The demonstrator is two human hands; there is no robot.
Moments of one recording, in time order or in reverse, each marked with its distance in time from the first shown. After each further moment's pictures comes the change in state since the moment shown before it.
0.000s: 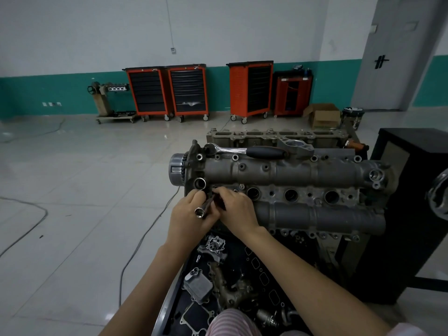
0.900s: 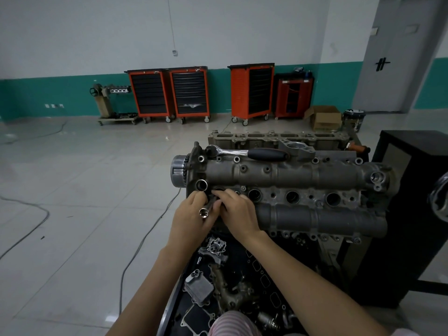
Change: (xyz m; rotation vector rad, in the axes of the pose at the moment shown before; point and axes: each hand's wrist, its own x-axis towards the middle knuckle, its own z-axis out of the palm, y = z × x) left_hand -0.002 0.000 0.000 -0.036 -0.014 -0.040; right_hand 0.000 -0.007 -0.005 0.013 0.024 0.024
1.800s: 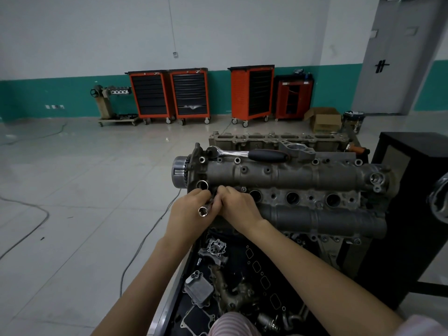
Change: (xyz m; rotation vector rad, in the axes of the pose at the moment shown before) left_hand 0.019 0.010 -0.014 0.139 -0.083 -0.016; right_hand 0.015 0.004 -0.003 -0.163 -0.164 -0.032
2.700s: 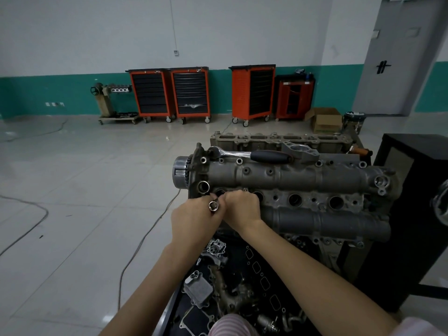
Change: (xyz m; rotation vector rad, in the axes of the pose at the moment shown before) left_hand -0.003 0.015 0.006 0.187 -0.141 -0.331; right_hand 0.005 0.002 0.008 -0.285 -0.114 0.117
